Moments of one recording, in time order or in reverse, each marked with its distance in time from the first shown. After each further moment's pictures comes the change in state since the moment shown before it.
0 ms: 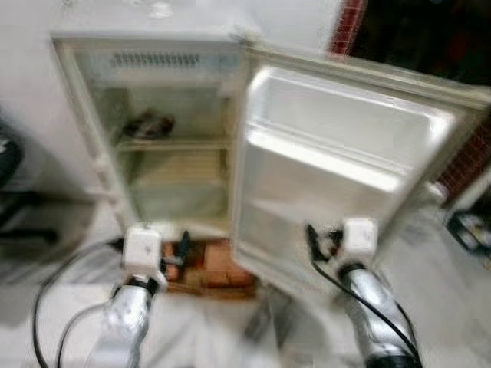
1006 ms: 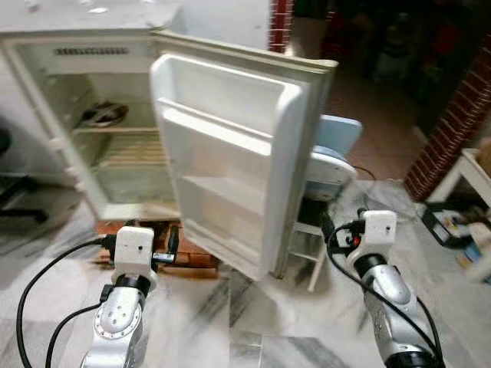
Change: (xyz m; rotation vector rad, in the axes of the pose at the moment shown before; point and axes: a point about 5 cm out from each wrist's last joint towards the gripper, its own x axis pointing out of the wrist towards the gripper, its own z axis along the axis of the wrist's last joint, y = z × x) left arm -0.012 0.013 0.003 0.061 -0.008 0.073; right arm -0.006 -0.021 0.015 -0.032 -0.058 -0.040
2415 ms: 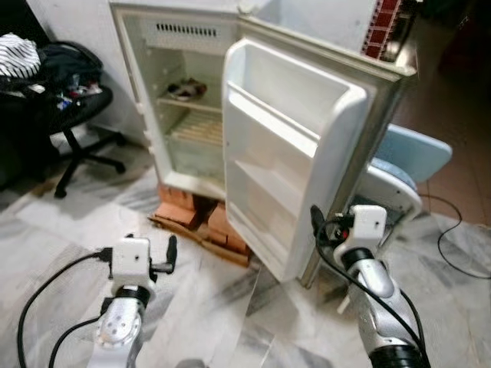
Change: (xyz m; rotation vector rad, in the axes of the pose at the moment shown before) left arm -0.006 -0.001 -0.009 -0.067 0.036 0.037; right arm 0.011 0.014 0.013 0.046 -0.064 -0.002
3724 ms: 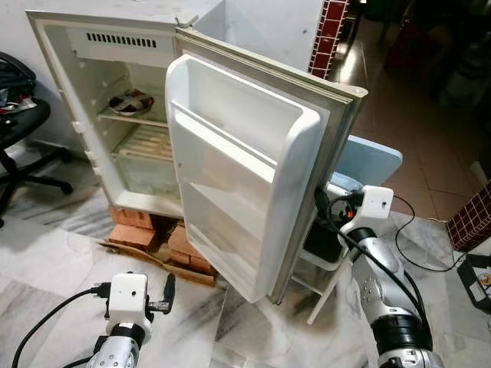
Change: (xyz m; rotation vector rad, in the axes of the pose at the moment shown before) left arm -0.039 0.001 -0.040 -0.004 0.175 -0.032; right arm 0.030 -0.004 0.016 0.168 0.020 0.080
